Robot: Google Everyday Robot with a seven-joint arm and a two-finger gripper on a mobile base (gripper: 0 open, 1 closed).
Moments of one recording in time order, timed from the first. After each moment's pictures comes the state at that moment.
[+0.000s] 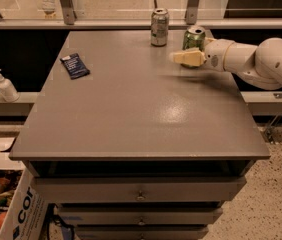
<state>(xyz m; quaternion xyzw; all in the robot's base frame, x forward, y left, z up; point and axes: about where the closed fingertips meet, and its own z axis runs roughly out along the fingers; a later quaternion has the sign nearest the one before) 0.766 -0.166 0.868 -0.29 0.71 0.24 0.59</state>
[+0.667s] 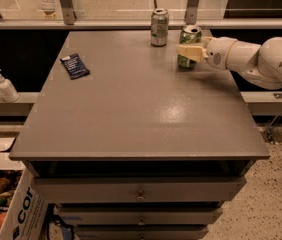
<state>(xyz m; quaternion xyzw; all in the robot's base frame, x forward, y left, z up) 0.767 -0.168 0.878 -0.28 0.70 0.26 0.60</state>
